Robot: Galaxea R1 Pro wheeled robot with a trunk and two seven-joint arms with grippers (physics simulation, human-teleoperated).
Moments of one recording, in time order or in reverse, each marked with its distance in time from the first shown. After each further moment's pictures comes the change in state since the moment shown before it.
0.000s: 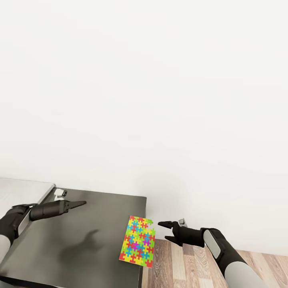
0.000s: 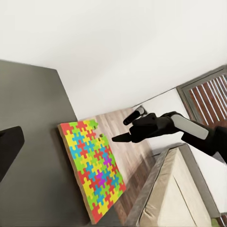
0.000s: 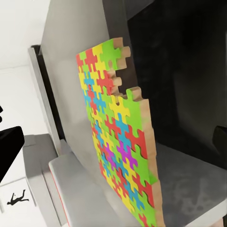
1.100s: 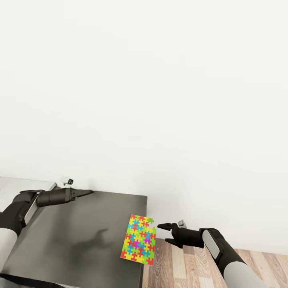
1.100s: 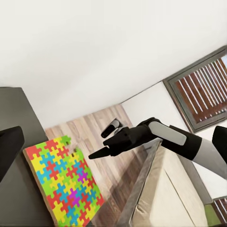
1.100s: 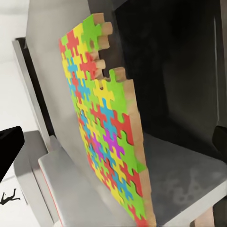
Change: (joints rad) left arm 0.001 -0.038 -0.003 -0.246 -0.002 0.183 0.000; right arm 0.000 0.007 0.006 0.000 0.008 0.015 -0.048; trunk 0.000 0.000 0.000
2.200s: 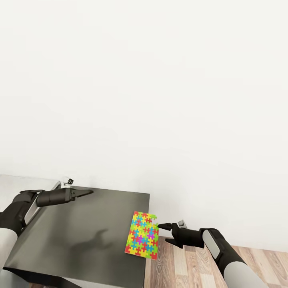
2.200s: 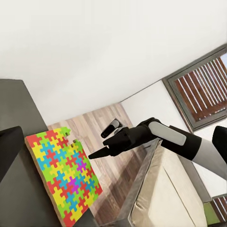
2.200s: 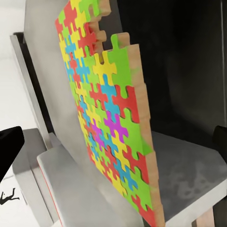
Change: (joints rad) left arm 0.000 0.000 0.001 -0.001 0.000 0.002 0.000; right arm 0.000 -0.001 -0.003 0.000 0.000 0.001 -0.002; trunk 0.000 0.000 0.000
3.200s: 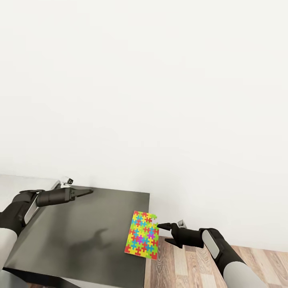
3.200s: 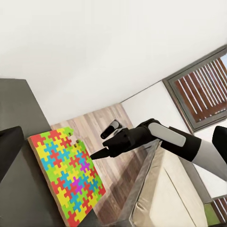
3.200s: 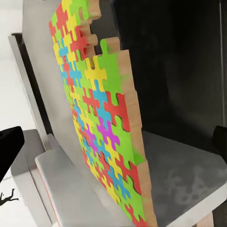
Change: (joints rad) left arm 0.000 0.000 0.004 -0.001 0.000 0.003 0.000; right arm 0.000 0.004 -0.001 0.000 0.000 -0.002 0.000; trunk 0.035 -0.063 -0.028
